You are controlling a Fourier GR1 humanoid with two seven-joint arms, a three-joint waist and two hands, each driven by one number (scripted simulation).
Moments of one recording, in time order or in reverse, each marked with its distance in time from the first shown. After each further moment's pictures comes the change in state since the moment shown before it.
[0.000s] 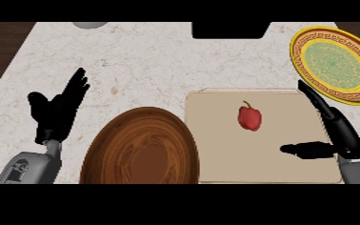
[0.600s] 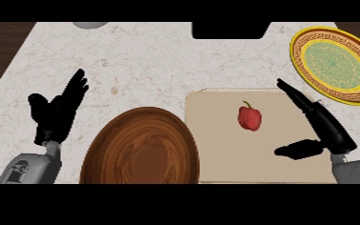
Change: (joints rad) left arm 0.010 -0.022 0.033 0.009 -0.038 -0.034 -0.005; right arm -0.003 -0.034 0.115 -0.188 0.240 -0.009 0.356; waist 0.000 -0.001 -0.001
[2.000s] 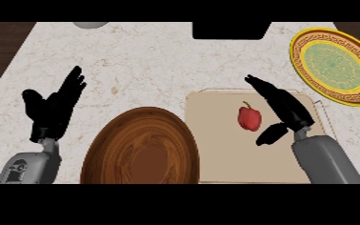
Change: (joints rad) left arm -0.006 -0.092 0.138 -0.033 -0.113 -0.106 0.060; right arm -0.182 0.188 -0.007 0.157 0.396 0.130 0.205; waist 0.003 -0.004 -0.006
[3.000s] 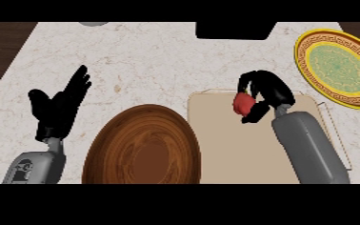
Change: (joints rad) left arm -0.006 -0.035 -0.001 -0.018 -0.032 -0.021 0.011; right arm -0.191 0.117 -0.078 0.144 0.095 0.028 0.181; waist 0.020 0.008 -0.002
